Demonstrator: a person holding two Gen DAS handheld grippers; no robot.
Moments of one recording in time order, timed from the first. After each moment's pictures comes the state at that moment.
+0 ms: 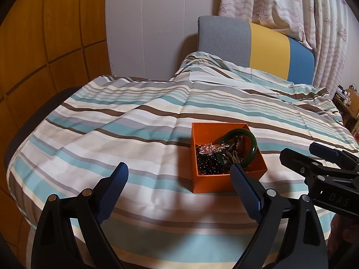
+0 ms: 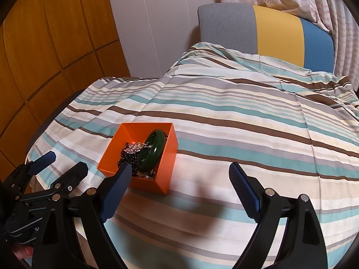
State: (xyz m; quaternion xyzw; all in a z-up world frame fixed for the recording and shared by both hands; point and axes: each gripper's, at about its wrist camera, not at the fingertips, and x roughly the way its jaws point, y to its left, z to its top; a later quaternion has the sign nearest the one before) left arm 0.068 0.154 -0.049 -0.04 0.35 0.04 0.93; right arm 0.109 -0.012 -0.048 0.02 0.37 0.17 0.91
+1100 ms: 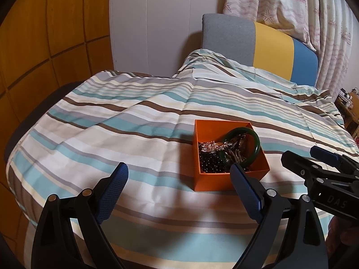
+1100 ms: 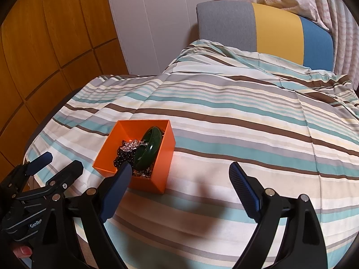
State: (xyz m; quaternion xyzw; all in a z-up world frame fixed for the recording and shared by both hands) left arm 0.067 0.157 -0.052 -0.04 0.36 0.05 0.93; right arm 0.113 -0.011 -0.054 0.02 0.38 0.17 0.91
